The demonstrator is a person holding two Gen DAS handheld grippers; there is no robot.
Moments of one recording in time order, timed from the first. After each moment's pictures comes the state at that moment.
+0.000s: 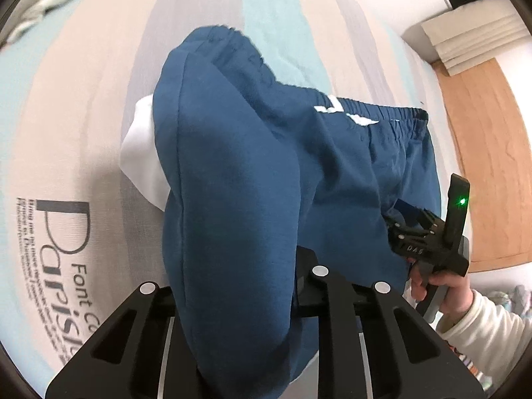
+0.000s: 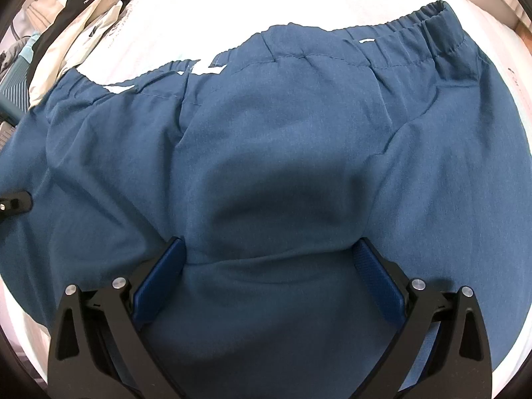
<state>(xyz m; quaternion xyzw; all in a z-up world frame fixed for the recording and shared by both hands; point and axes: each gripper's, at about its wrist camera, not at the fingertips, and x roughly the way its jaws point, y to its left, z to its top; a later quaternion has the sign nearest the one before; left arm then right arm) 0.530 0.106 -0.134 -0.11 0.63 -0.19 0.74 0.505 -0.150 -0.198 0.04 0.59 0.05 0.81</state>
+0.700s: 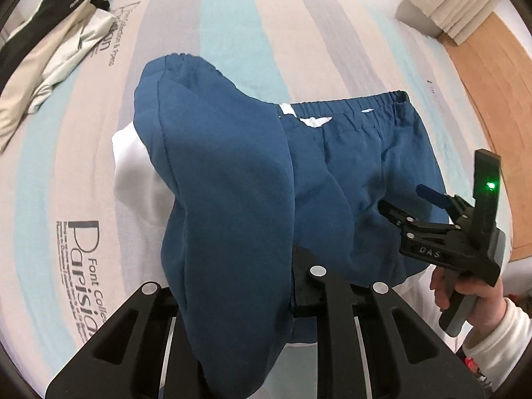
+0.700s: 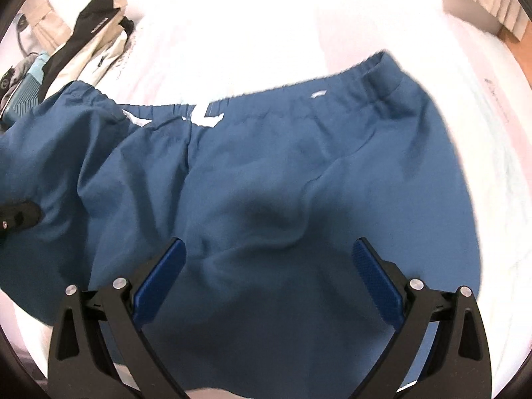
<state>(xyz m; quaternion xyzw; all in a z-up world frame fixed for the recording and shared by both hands) 0.504 0.012 -0.066 0.00 0.61 -0.13 0.78 0.479 -0.194 -0.129 0.03 0.55 0.05 0.84</state>
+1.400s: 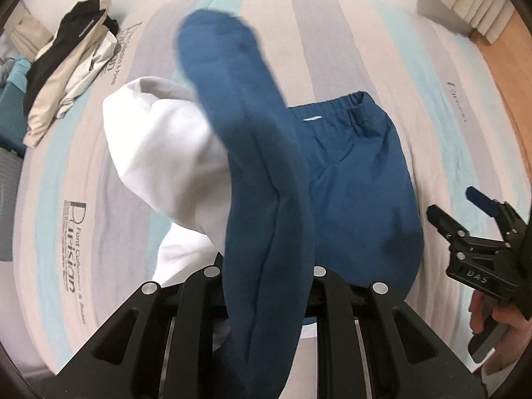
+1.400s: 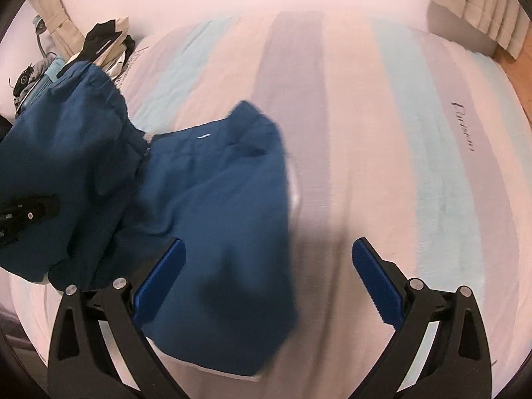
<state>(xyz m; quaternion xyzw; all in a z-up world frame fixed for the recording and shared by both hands) 0.498 -0.186 -0.044 0.05 0.61 0.00 0.79 0.475 -0.370 -0.085 0.02 0.53 0.09 0.85</state>
